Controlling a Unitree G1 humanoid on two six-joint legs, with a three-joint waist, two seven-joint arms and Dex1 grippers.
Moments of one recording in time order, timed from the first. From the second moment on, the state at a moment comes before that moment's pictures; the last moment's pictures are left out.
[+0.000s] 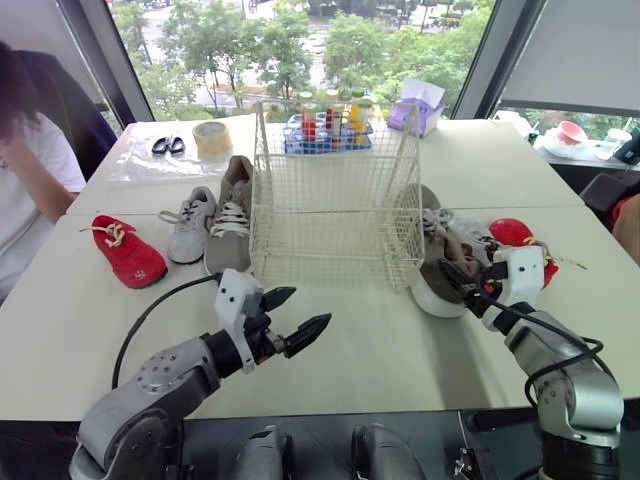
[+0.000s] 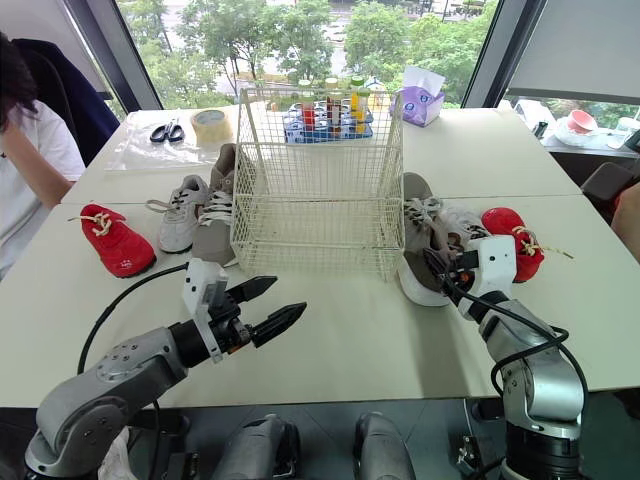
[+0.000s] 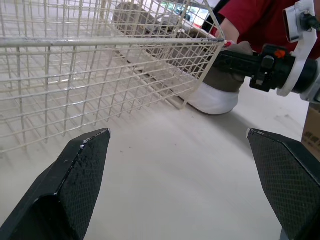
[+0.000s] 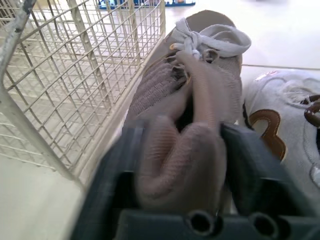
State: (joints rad) left arm 0.03 0.50 -0.02 -0.71 -0.81 0.71 -0.35; right arm -0.10 -0.35 -0.34 -0.38 0.33 0.66 0.37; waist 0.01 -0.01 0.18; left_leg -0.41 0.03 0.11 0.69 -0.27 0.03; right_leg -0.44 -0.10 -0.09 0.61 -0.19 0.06
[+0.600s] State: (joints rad) left arm -0.09 0.59 0.04 -0.60 -1.14 0.88 -0.52; right arm -0.55 -0.53 -0.47 -0.46 0.36 0.67 0.15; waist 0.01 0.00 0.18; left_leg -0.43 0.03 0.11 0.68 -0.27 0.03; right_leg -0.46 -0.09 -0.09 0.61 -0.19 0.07
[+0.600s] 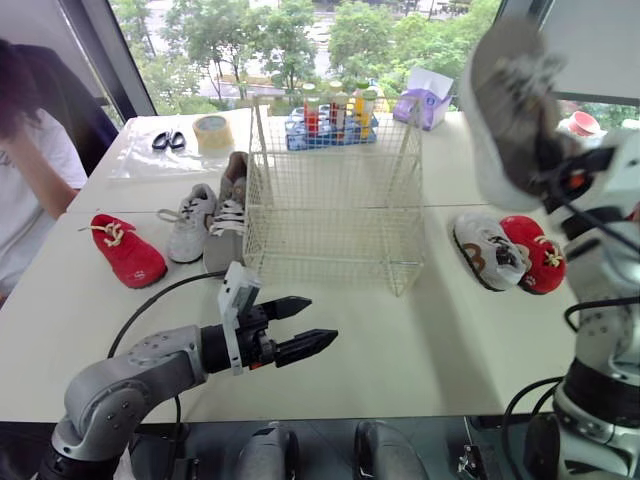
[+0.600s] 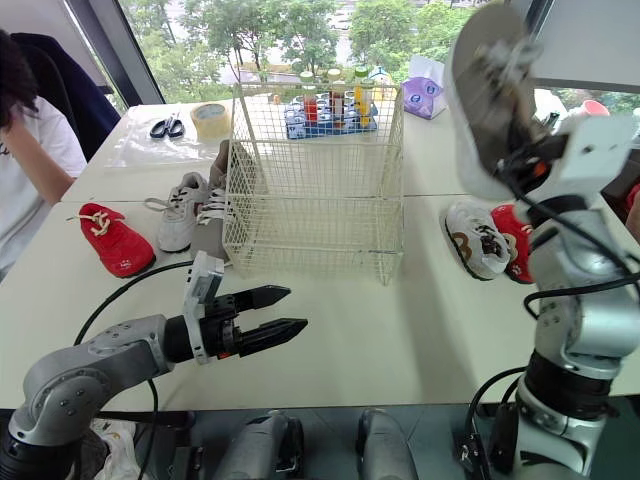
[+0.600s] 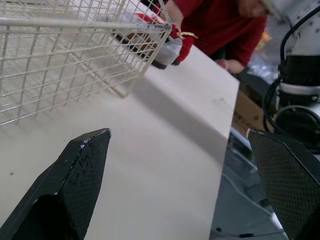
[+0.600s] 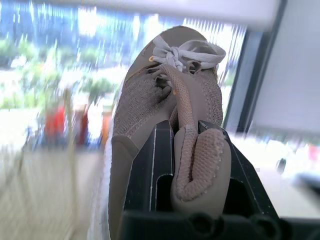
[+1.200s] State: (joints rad) left arm -0.55 0.95 0.58 -0.05 -1.71 0.84 -0.38; right arm -1.27 -0.80 -0.01 0.03 0.41 0.24 1.07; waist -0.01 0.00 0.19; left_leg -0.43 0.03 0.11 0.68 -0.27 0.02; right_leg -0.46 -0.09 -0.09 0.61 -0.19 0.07
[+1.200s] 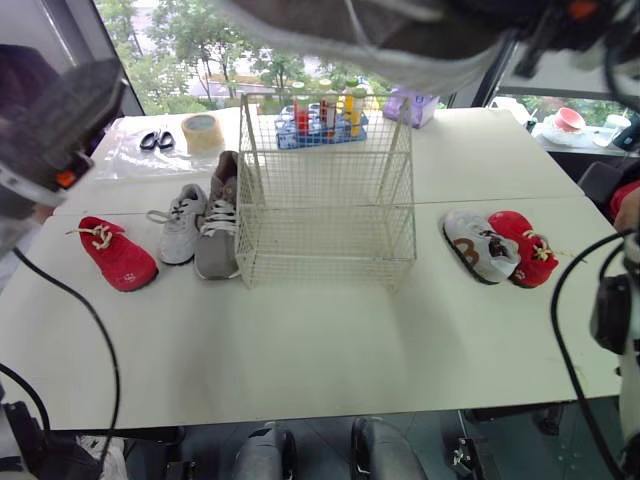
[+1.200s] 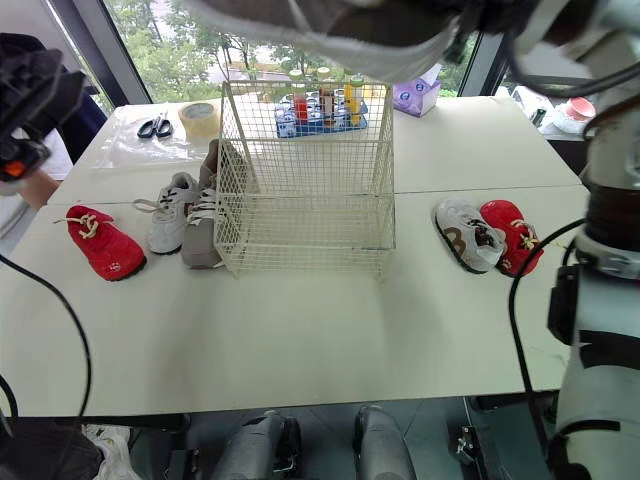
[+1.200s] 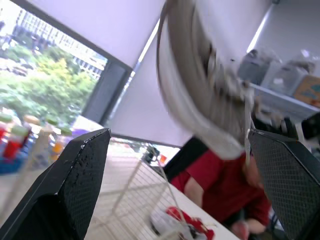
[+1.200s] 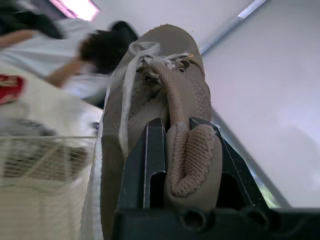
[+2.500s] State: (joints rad) left arm -0.90 0.47 0.63 0.06 -1.39 0.79 -0.28; right arm -0.98 -0.48 -0.50 -0.07 0.69 0.60 0.46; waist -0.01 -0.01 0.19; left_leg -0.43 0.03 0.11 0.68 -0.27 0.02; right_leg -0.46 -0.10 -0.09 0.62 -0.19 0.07
